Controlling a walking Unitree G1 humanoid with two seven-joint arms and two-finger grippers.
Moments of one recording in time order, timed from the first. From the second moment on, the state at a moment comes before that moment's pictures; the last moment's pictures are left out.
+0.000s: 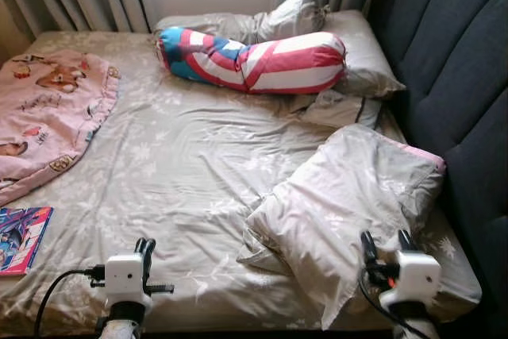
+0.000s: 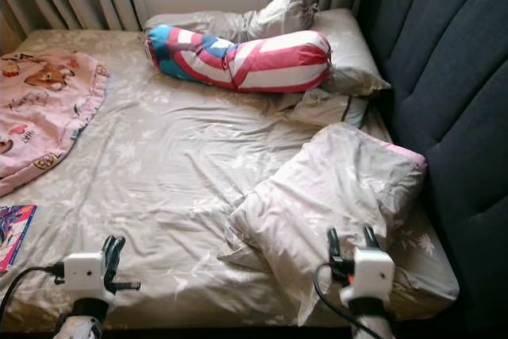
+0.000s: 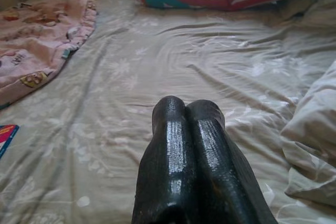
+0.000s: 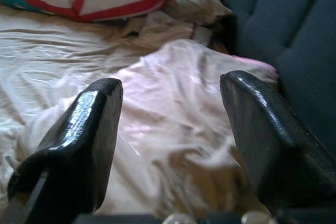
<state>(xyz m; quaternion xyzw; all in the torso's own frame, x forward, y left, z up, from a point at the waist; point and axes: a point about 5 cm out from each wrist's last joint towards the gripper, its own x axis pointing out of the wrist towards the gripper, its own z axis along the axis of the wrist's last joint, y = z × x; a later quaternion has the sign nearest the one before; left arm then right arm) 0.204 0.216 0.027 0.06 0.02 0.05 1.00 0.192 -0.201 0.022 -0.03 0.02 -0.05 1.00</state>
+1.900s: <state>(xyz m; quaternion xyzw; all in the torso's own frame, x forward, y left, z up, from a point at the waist) 0.209 0.196 -0.066 -0.02 0.37 0.06 0.93 0.238 -0.185 -0.040 0.05 0.25 -0.06 0.97</state>
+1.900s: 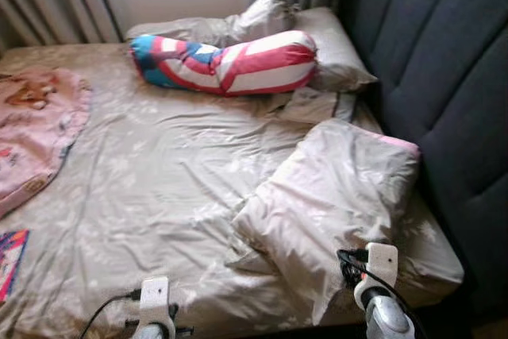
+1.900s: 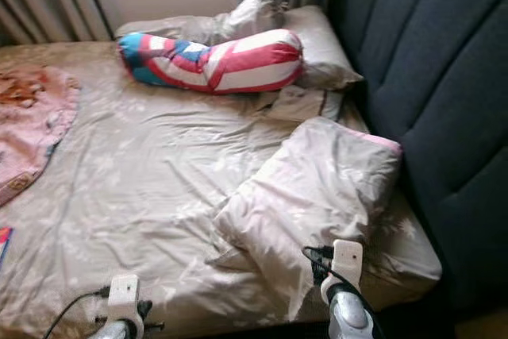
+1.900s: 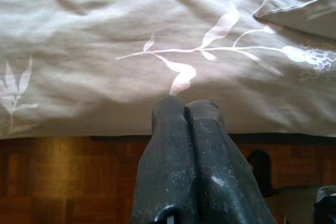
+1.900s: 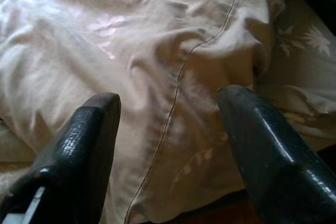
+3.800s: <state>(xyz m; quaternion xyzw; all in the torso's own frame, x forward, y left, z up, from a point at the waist) 0.201 0.193 -0.071 -0.01 0.39 0.04 0.92 0.235 -0.183 -0.045 0.06 0.27 -0.05 0.96</state>
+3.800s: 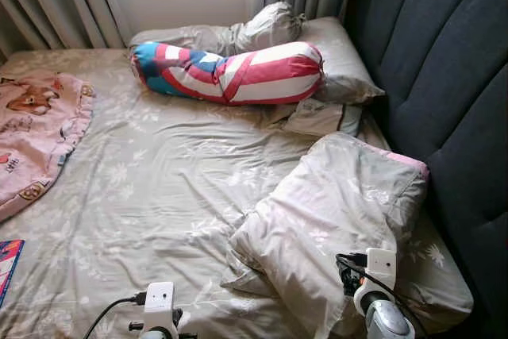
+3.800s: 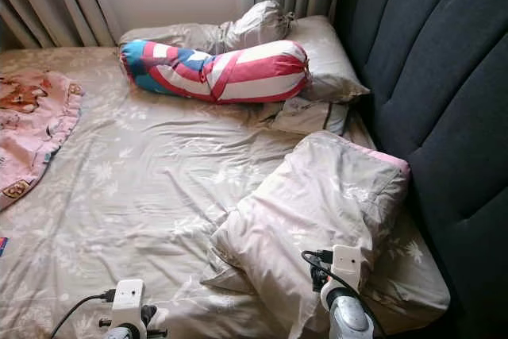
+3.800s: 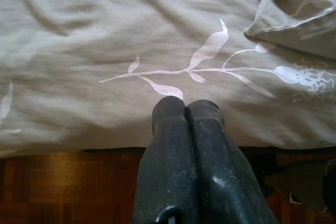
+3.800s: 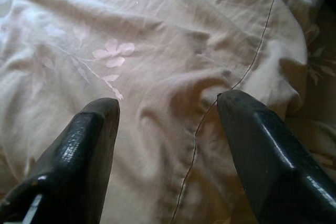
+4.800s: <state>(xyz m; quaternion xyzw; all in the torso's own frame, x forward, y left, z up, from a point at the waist) 0.201 0.194 -0.071 -0.01 0.39 0.04 0.92 0.219 -0.179 -0.061 0.12 0.34 -0.04 0.93</state>
